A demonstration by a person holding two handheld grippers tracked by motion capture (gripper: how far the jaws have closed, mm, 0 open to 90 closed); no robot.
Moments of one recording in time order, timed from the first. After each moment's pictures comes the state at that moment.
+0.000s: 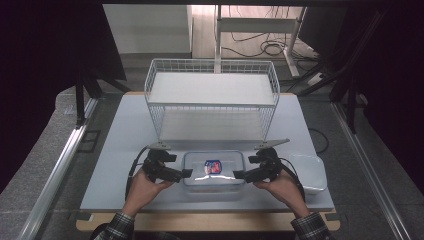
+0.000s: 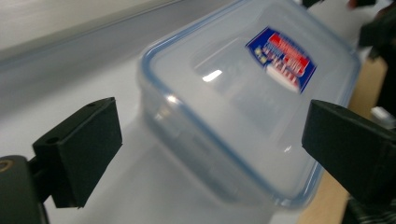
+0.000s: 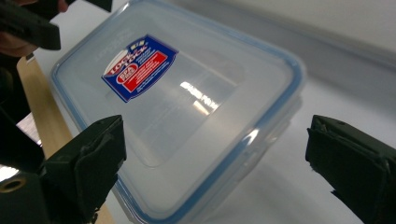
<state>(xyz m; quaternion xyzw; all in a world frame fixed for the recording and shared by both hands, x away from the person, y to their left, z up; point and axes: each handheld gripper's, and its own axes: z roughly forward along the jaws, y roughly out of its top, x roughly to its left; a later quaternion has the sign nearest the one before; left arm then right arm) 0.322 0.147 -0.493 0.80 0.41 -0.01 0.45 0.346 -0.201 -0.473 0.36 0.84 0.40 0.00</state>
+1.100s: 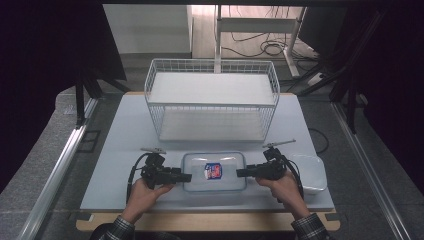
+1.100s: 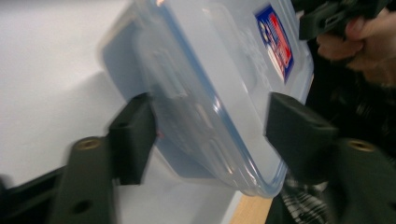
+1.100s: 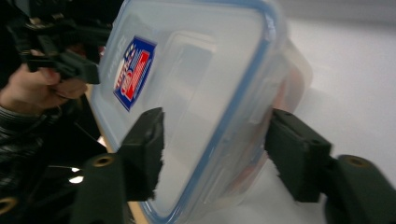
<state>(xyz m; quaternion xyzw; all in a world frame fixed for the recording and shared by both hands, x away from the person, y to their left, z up) 0.310 0.164 -0.513 0.75 0.43 -0.13 0.48 0.354 -0.227 -0.488 0.42 0.78 0.43 -0.15</state>
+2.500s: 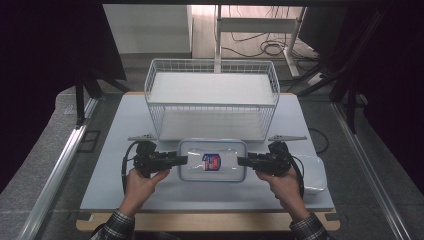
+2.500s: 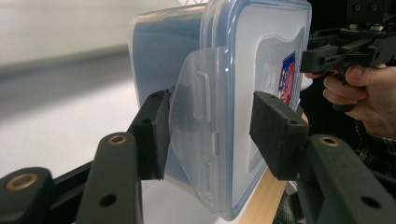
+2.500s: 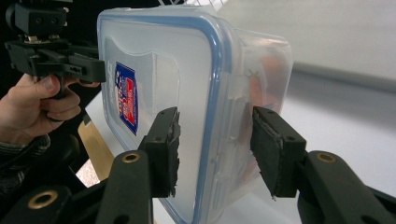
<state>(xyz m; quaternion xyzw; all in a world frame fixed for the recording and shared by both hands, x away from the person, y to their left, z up) 0.314 0.174 -0.459 0.72 0.44 -0.05 0.54 0.337 -0.217 -0.437 0.41 0.76 0.50 -0.03</state>
